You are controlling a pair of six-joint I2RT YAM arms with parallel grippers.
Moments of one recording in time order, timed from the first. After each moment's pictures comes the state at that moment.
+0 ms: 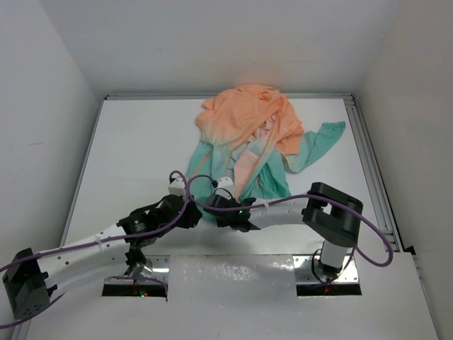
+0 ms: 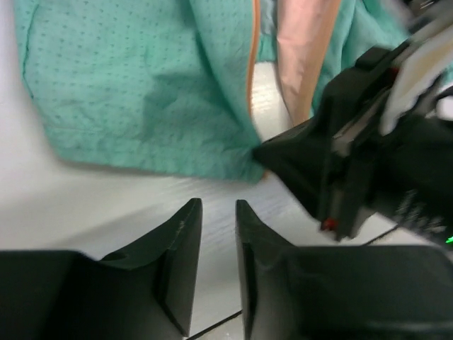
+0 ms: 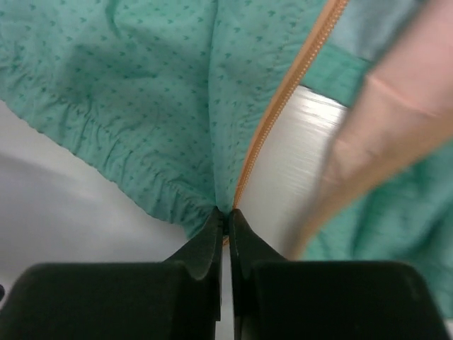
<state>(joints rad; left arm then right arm) -0.92 0.74 0.36 -0.30 -0.29 -0.69 1.17 1.80 0.90 -0.10 0.41 0.79</state>
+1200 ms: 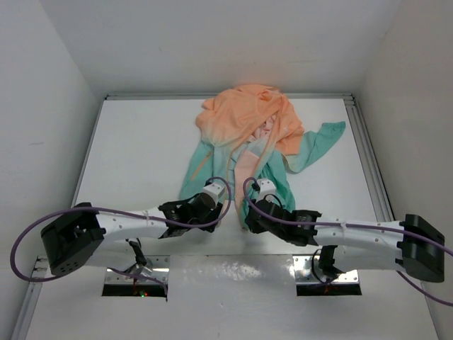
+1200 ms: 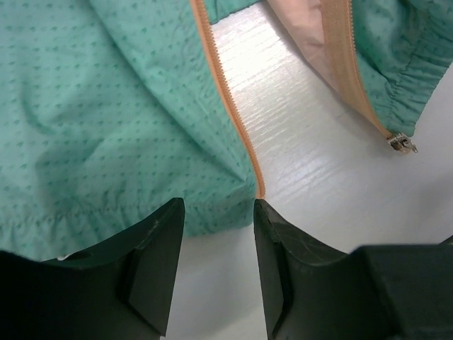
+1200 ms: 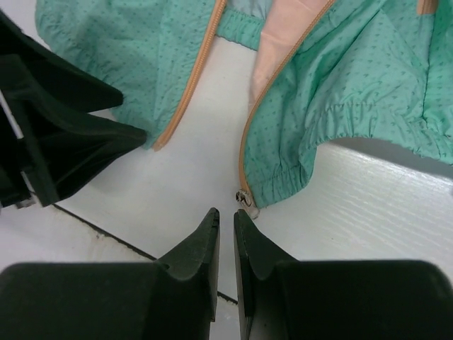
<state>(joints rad) -1.01 1.27 0.47 -0.07 -0.24 -0.46 1.17 1.10 0.50 -0.21 0.39 0.78</state>
